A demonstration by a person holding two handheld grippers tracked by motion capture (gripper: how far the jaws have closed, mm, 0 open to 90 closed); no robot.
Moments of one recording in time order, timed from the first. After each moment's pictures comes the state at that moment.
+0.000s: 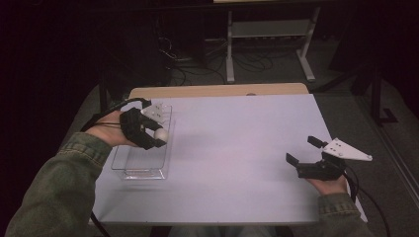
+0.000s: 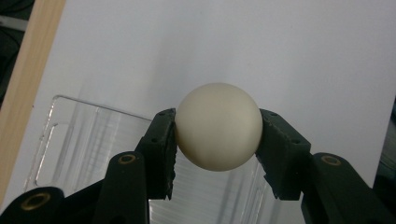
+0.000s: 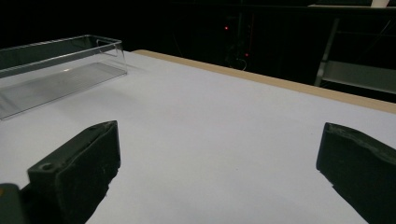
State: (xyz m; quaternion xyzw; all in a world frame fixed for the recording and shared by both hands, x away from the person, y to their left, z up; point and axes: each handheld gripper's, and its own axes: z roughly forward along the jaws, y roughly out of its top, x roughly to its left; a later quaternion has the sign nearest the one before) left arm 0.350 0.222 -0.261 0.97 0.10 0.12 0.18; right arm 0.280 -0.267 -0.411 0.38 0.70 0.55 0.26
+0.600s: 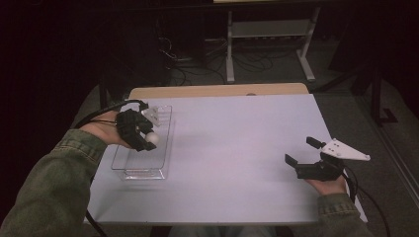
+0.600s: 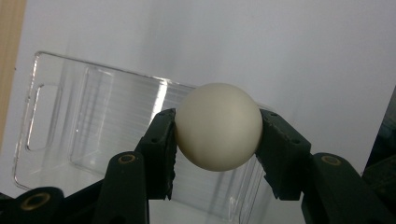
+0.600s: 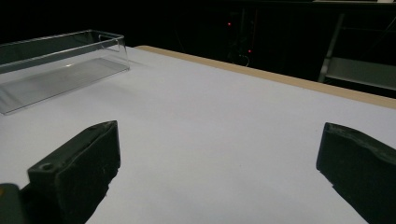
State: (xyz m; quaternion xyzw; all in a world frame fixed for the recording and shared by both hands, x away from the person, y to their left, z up) left arm 0.357 0.232 -0.268 0.99 0.10 0.10 0.10; right arm 0.280 -0.265 -0.413 0.38 0.70 0.55 0.25
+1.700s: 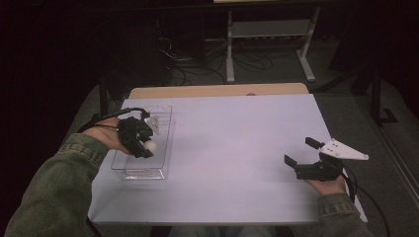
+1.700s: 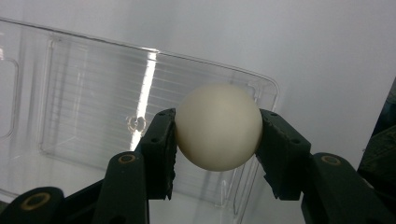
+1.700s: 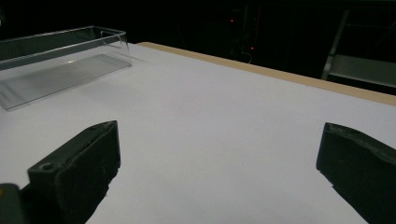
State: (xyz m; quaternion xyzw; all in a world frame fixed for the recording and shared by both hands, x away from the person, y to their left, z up) left arm 0.360 0.237 -0.296 0.99 0.10 0.06 0.07; right arm 0.281 -0.264 -0.415 0.38 0.71 0.54 0.25
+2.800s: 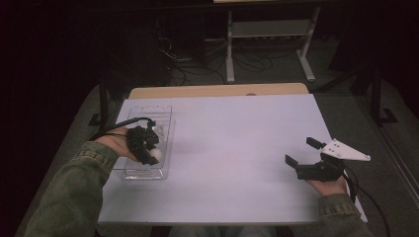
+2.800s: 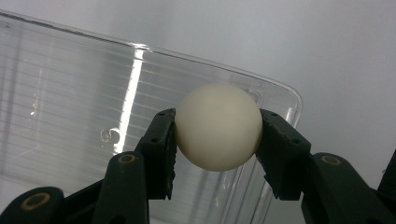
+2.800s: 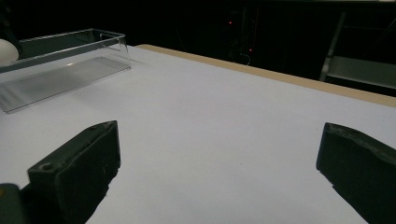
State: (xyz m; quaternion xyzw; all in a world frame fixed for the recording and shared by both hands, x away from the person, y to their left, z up) left arm 0.368 0.235 -0.341 0.99 0.11 0.04 0.07; right arm 0.279 -0.266 -0.413 0.38 0.70 0.55 0.25
